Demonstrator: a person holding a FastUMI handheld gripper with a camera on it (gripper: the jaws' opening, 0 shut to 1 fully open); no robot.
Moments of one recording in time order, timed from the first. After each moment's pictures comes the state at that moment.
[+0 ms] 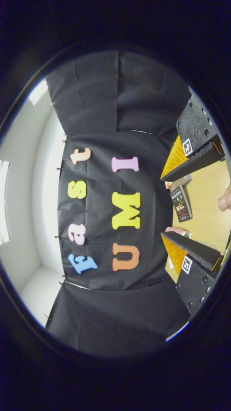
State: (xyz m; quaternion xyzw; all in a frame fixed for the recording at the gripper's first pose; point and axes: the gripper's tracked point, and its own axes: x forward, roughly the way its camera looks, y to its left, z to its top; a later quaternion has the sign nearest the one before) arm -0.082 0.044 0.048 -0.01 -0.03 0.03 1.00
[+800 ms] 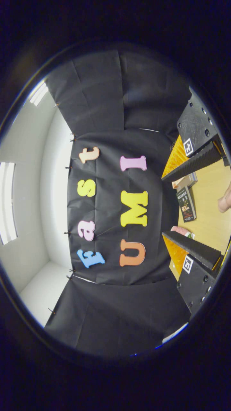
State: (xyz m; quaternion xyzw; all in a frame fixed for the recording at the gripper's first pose) arm -0.097 0.031 0.028 -0.02 -0.06 0.05 1.00
